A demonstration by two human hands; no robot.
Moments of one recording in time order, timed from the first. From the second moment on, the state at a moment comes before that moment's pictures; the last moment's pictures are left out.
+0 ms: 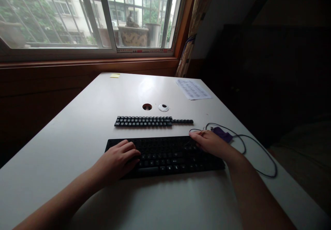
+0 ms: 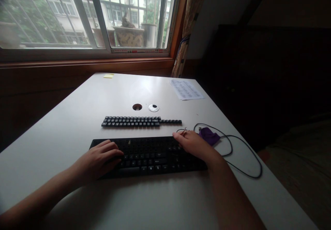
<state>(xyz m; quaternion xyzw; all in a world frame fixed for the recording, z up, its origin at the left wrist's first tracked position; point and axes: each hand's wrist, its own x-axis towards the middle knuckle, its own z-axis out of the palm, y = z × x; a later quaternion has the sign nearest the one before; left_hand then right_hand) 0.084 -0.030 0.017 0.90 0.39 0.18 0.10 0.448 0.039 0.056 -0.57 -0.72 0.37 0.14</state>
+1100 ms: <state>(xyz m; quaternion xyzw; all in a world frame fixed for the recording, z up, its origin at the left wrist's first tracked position) 0.085 -0.031 0.016 0.90 0.39 0.20 0.09 0.440 0.036 0.056 -0.58 -0.64 0.45 0.22</state>
